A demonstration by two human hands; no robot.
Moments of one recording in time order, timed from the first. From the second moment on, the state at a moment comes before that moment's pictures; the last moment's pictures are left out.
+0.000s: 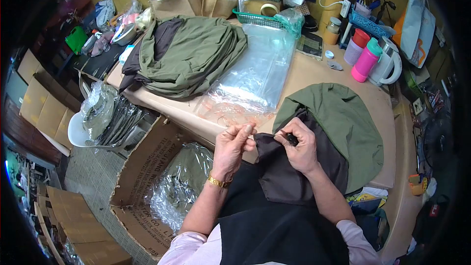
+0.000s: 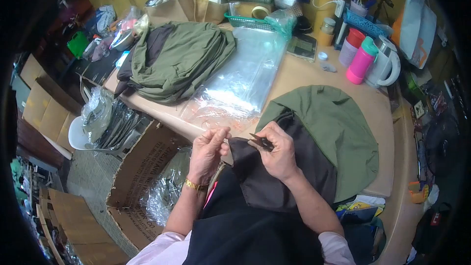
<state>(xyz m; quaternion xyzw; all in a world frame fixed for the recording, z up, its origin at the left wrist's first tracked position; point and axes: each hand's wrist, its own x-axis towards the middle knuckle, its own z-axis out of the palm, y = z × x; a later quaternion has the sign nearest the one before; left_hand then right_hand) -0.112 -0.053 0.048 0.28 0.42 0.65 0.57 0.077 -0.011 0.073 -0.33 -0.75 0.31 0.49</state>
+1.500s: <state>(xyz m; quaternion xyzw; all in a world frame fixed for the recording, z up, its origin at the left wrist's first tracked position) -0.077 -0.070 0.058 0.29 0.30 0.64 0.65 0.076 -0.017 0.100 -0.36 -0.73 0.33 0.47</state>
